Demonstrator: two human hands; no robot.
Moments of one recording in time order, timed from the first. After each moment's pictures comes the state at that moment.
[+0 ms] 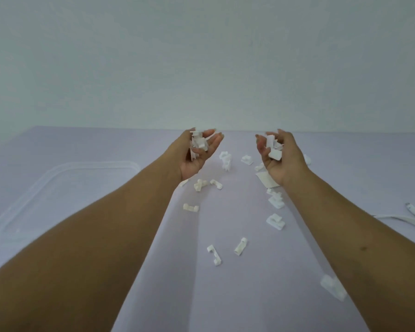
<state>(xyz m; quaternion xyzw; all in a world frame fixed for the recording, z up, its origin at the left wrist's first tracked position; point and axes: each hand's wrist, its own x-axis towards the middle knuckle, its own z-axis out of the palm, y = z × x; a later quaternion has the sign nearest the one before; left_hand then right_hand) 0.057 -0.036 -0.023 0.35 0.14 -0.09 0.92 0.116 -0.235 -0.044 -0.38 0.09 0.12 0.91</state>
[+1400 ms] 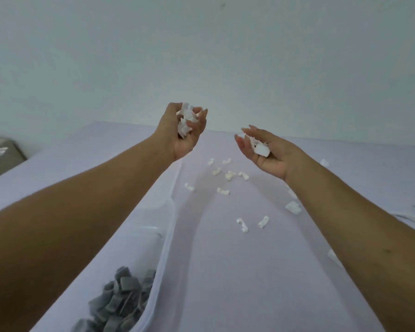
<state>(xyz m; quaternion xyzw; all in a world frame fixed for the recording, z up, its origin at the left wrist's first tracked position) -0.046 0.018 0.045 0.28 0.10 0.00 0.96 0.018 -0.182 0.016 -0.37 0.00 0.32 0.87</state>
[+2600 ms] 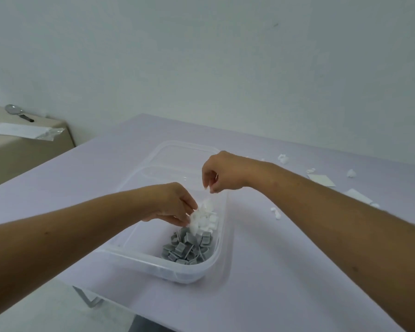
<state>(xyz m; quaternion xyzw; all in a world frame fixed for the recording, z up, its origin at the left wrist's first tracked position) -0.242 0.056 -0.011 0.82 0.24 -0.16 0.49 -0.127 -0.069 0.036 -0.85 -0.50 0.14 0.06</state>
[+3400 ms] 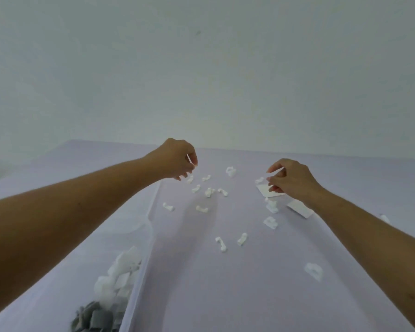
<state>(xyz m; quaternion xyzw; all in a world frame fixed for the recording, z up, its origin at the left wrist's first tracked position) -0.049 -0.010 0.049 0.96 0.04 0.04 0.27 0.037 -0.272 -0.005 -0.88 -0.08 0.00 0.46</state>
